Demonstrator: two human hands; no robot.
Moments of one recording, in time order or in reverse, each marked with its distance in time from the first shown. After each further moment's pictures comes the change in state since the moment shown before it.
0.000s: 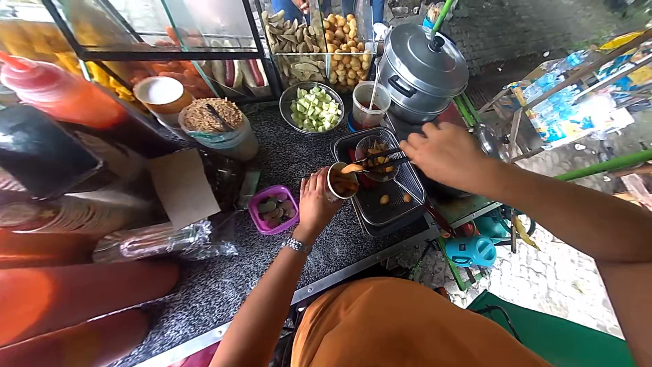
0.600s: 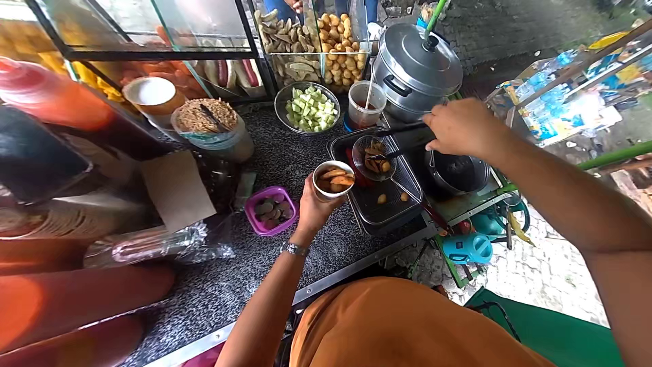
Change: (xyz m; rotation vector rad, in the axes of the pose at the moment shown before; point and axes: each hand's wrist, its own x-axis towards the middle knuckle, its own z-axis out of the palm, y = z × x) left_hand -0.008 -0.004 0.001 -0.472 -0.028 -0.261; right_hand 0.017 0.045 -0.012 0.056 -0.262 0.278
